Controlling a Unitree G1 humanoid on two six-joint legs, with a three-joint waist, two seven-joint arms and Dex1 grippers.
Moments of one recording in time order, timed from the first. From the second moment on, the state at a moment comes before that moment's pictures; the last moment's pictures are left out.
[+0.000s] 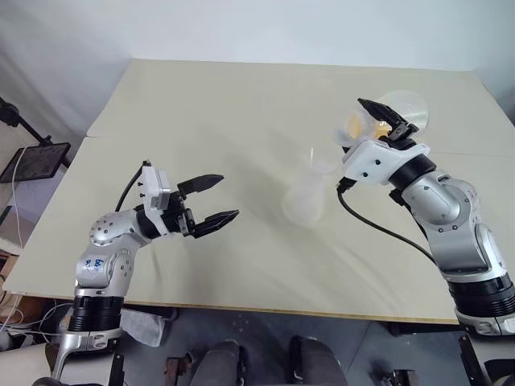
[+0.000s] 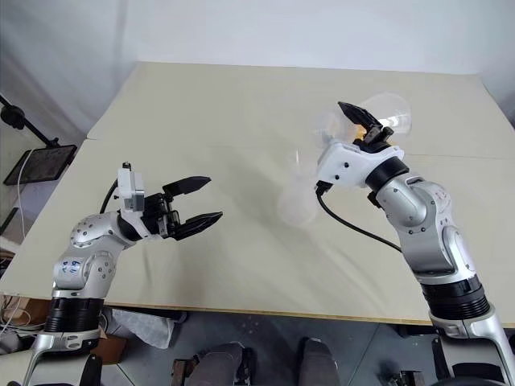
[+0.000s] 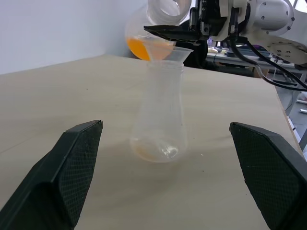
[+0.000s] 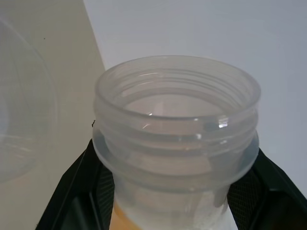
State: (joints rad) left arm -0.39 0.47 0.13 -0.03 -0.55 0.22 -1.04; right arm -0.54 -0.71 0.07 -0.21 -0.43 -0.03 0.35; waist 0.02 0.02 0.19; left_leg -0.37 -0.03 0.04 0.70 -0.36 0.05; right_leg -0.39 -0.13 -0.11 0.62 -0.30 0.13
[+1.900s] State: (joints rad) left arm -0.40 0.45 0.12 -0.03 -0.55 0.22 -1.00; right arm -0.59 -0.74 0.11 -0.07 -0.88 -0.29 0.22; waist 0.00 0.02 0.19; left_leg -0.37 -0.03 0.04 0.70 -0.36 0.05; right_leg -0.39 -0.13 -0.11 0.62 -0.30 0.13
